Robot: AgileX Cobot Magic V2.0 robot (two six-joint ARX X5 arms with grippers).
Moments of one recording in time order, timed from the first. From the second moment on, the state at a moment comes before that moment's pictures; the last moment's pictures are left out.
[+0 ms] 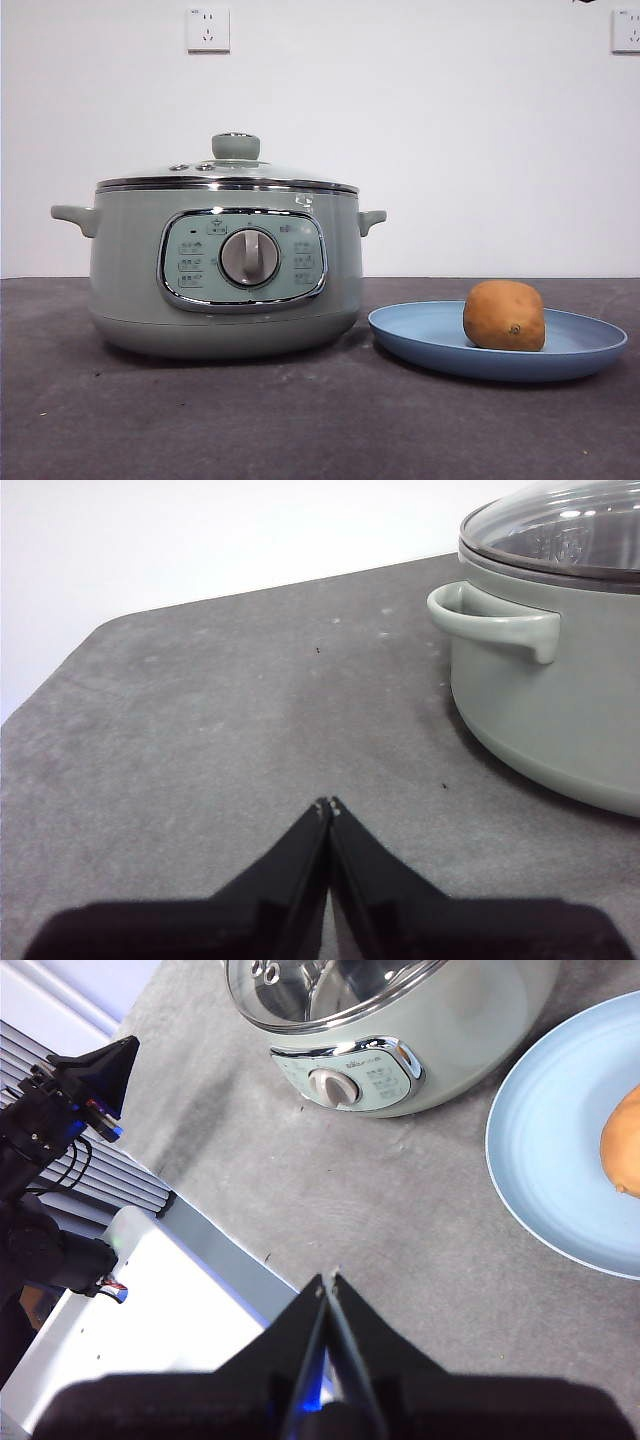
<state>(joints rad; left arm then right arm) 0.01 0.00 0.02 -0.19 0.00 0.15 0.37 0.77 0.88 -0.87 -0.57 0.14</state>
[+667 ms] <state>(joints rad) 0.01 0.00 0.02 -0.19 0.00 0.15 0.25 0.59 0.87 -0.77 -0.47 -0.05</state>
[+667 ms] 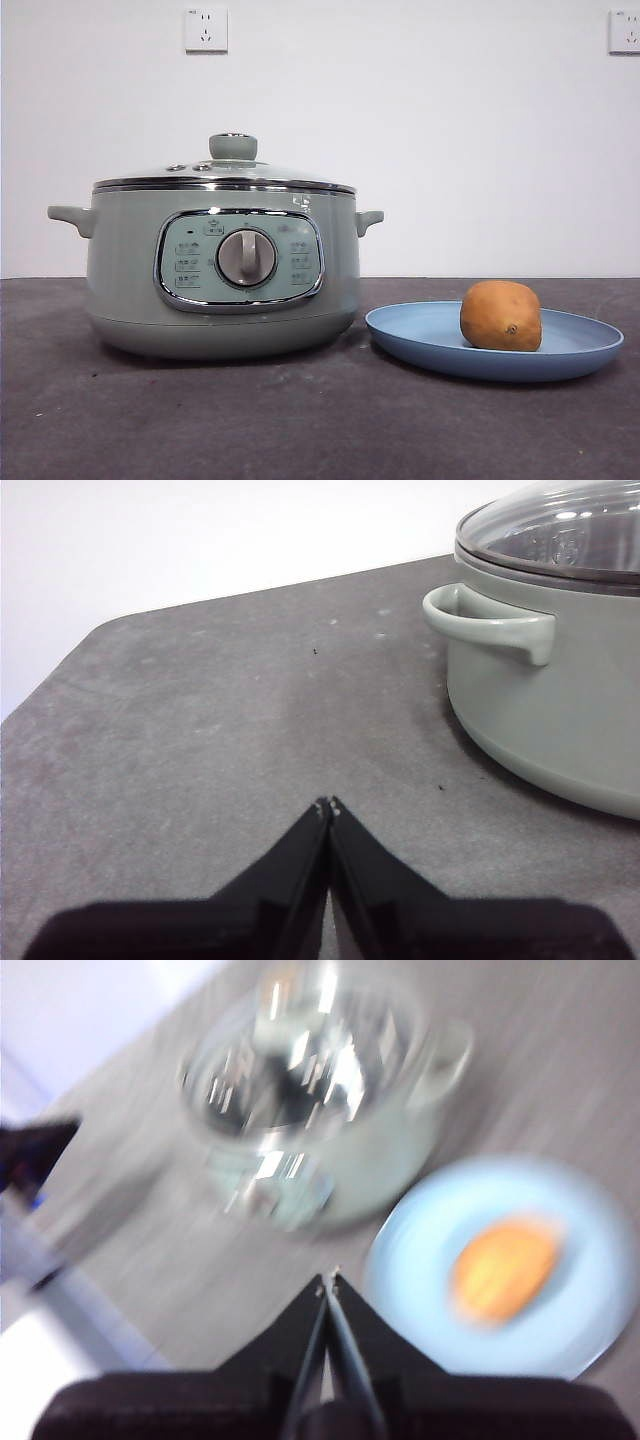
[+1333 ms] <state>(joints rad) 0.01 0.00 0.02 -0.19 0.00 0.15 0.05 0.10 0.16 -0.14 -0.31 -0.06</state>
